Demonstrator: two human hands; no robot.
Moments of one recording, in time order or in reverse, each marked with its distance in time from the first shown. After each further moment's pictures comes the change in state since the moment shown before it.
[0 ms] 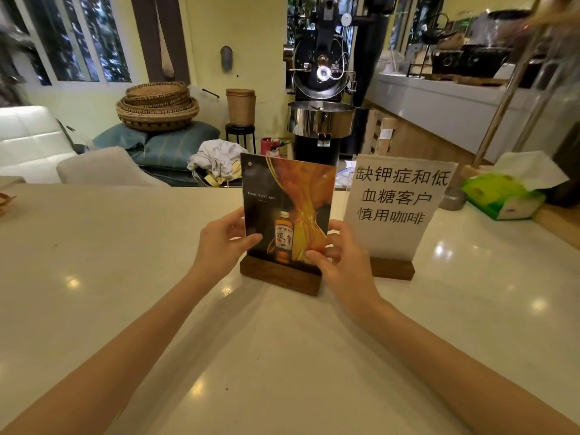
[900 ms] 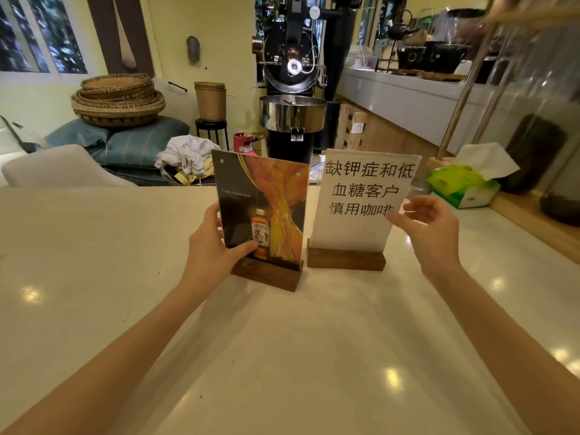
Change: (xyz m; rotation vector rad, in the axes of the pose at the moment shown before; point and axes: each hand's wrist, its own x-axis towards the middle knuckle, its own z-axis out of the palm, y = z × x) left_hand -0.006 0.011 0.027 0.022 0.046 -0.061; right_hand 0.025 0.015 -0.131 -0.001 0.475 0.195
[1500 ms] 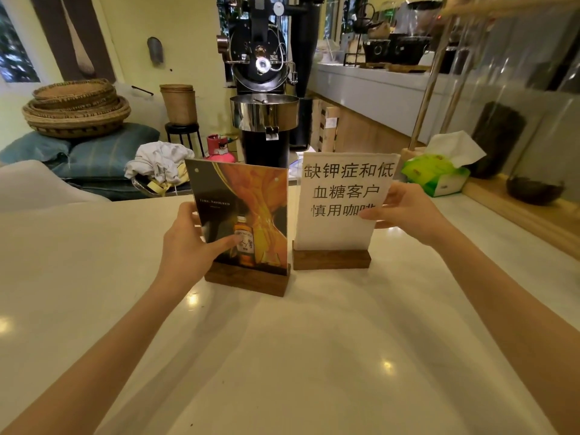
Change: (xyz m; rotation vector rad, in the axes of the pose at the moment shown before) left_hand 0.020 0.020 -0.007 0.057 -0.025 -0.029; right_hand 0.029 -0.020 -0.011 -0.127 -0.515 0.011
